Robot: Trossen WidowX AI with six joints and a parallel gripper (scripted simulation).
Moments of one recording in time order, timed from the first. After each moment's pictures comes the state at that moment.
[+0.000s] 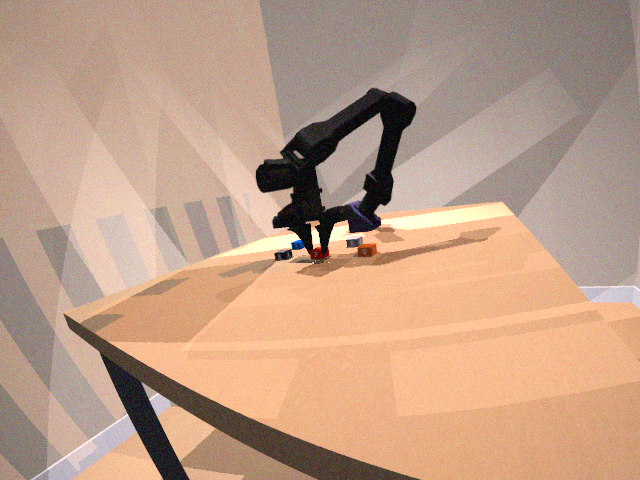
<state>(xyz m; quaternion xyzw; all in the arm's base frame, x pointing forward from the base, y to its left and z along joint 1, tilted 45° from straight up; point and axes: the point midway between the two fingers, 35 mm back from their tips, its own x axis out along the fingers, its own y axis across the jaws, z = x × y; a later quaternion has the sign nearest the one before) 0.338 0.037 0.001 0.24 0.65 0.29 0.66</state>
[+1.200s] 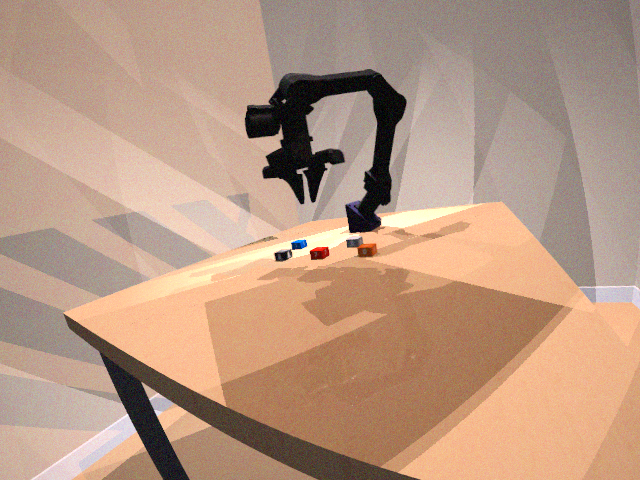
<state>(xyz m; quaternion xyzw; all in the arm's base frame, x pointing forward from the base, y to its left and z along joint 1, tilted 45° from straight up) 0.341 -0.047 0.084 0.24 0.65 0.29 0.66</state>
